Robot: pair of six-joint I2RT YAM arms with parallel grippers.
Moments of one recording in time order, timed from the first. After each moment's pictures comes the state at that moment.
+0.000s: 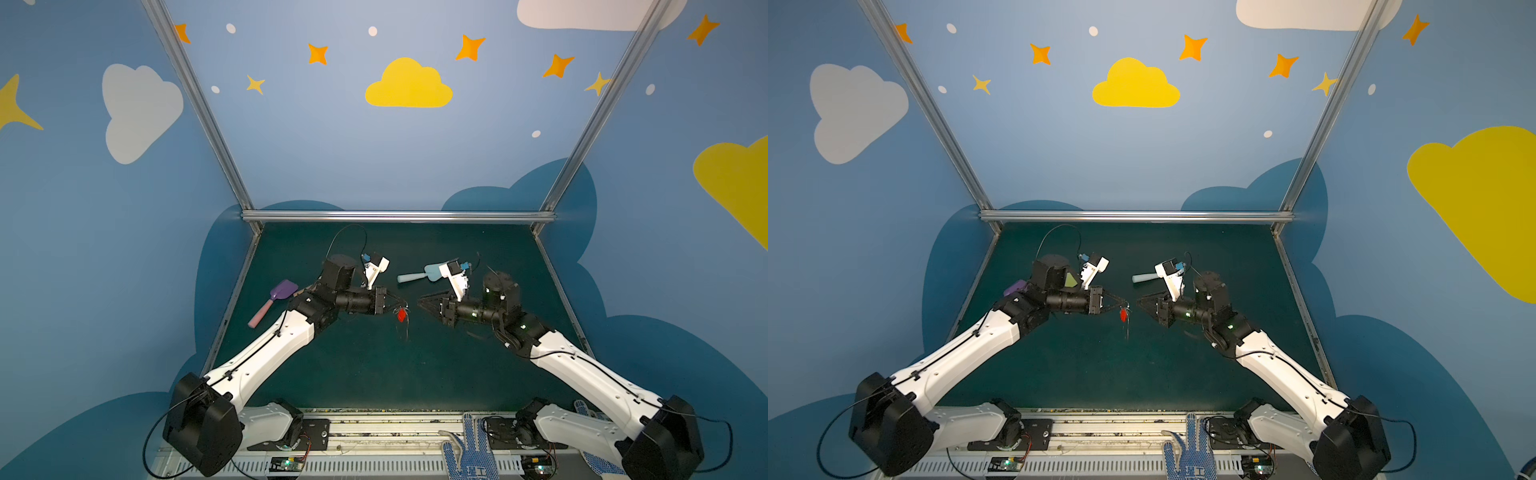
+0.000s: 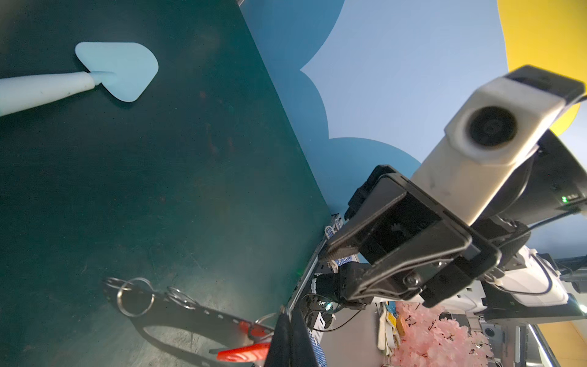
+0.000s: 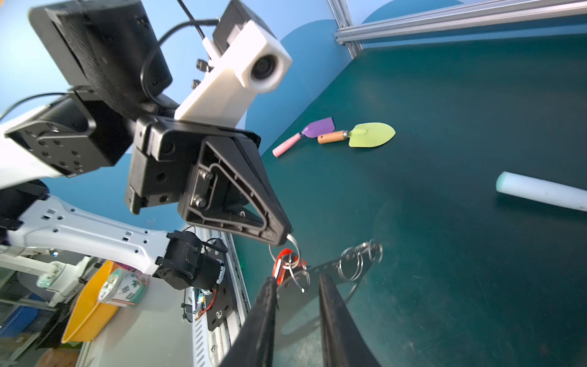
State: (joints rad) left arm -0.52 1.25 0.97 -0.24 0.75 -0.61; right arm 0.64 1.10 0.78 0.03 -0.63 0.41
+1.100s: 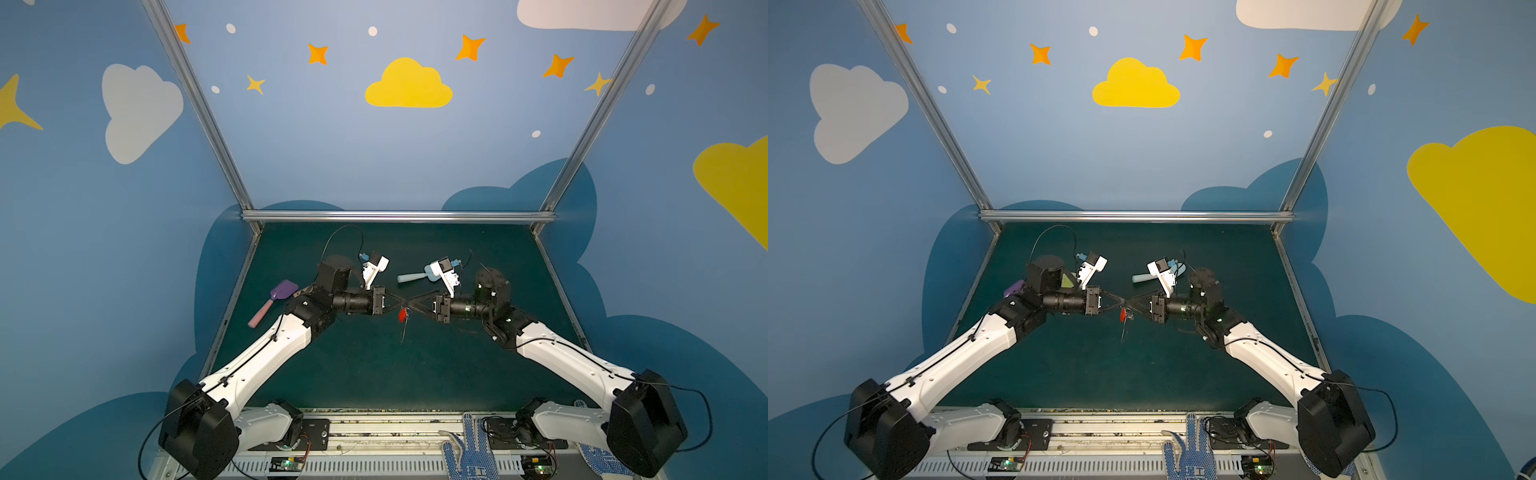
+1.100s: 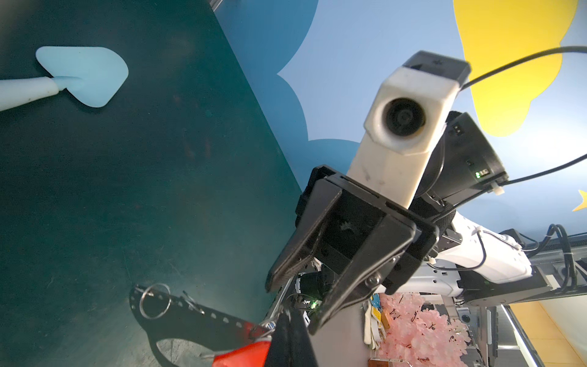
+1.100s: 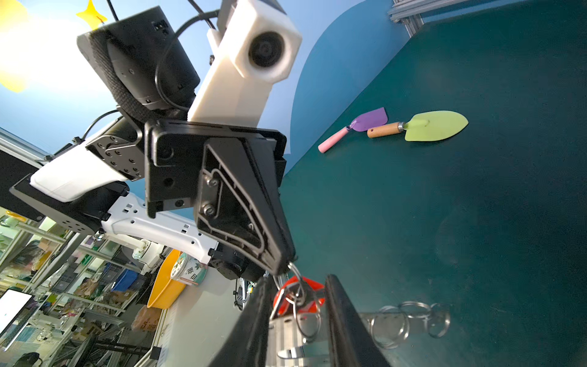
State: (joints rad) left arm -0.51 1.22 0.94 -0.17 0.81 -0.65; right arm 0.62 1.22 0.76 0.23 -0.83 0.54
